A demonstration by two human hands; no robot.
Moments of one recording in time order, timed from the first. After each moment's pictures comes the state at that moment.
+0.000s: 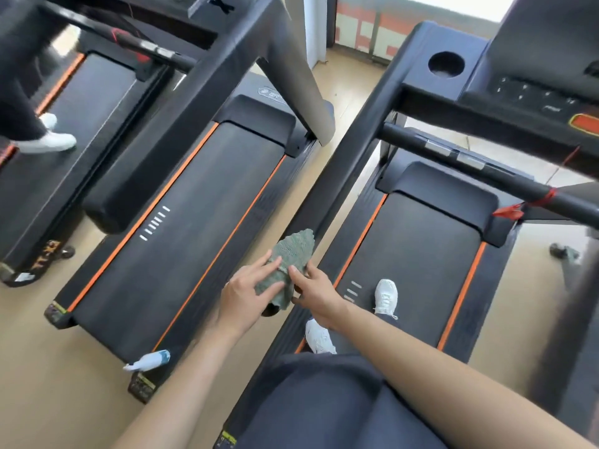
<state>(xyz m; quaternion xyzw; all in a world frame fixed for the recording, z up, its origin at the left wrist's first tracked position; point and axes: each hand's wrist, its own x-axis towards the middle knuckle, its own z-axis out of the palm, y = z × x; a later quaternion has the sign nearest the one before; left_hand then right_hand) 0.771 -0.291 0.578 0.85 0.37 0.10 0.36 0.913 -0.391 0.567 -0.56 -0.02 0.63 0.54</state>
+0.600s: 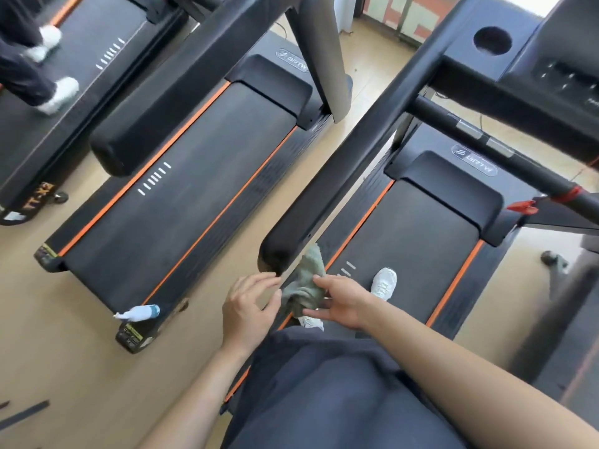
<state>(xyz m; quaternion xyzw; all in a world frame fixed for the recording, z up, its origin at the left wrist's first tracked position) 0.712 -0.375 0.554 0.81 0.44 0.21 0.31 0.908 -0.446 0.556 -0.57 0.17 0.70 0.40</state>
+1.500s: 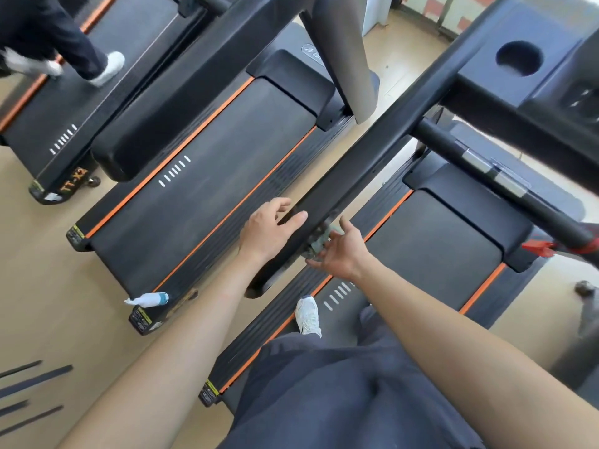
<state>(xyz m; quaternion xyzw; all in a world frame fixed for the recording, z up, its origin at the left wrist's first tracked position) 0.885 -0.261 0.591 0.75 0.55 0.05 0.38 1.035 -0.354 0.504 -0.43 0.22 0.72 0.50</state>
